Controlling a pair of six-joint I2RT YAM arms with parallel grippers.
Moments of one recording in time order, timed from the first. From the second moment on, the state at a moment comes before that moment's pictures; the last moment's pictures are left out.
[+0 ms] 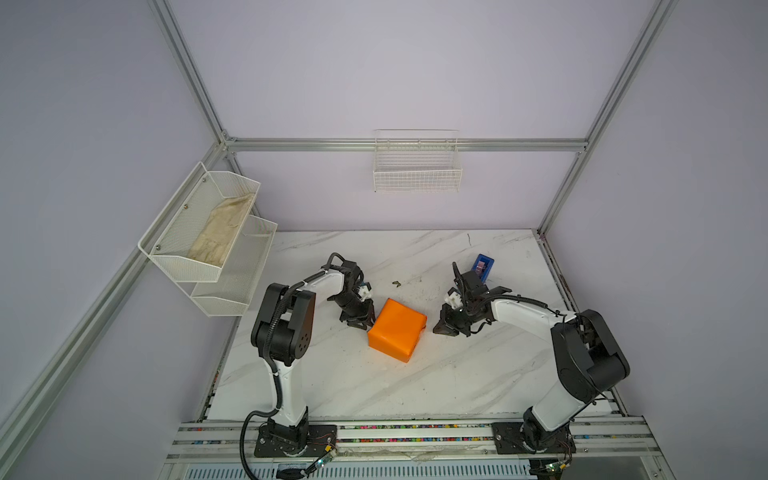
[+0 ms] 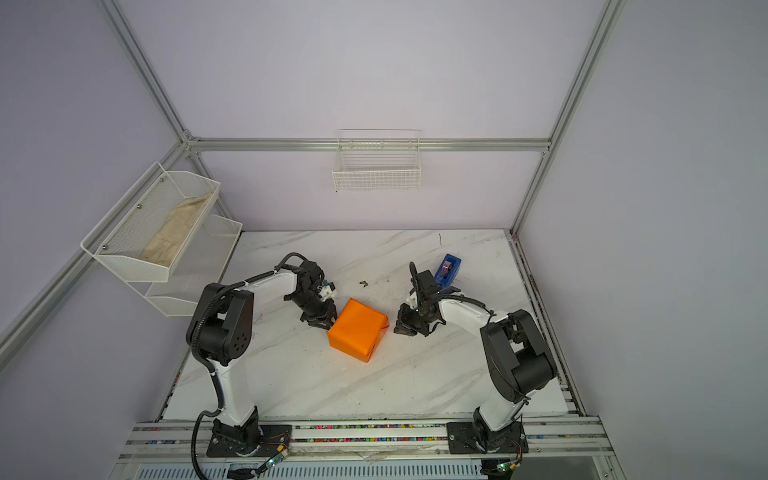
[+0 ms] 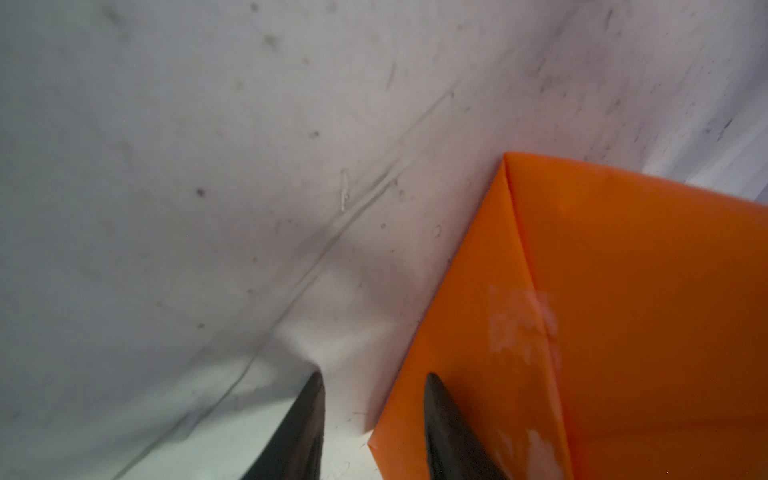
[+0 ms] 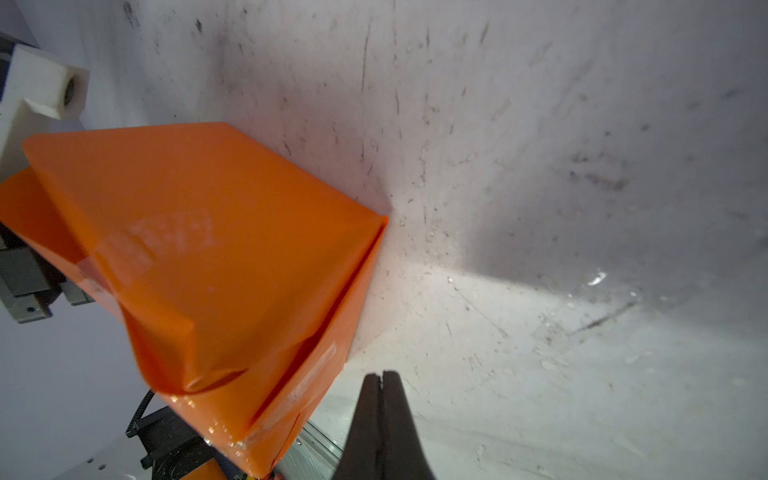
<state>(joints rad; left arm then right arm) -0.27 1.95 1.32 -0.92 0.48 -0.15 0.46 1.66 0.98 -0.51 -0.56 0.73</state>
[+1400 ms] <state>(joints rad) -0.25 1.95 1.44 -0.80 0.63 -0.21 0.47 1.88 1.18 -0.11 -0.53 0.99</state>
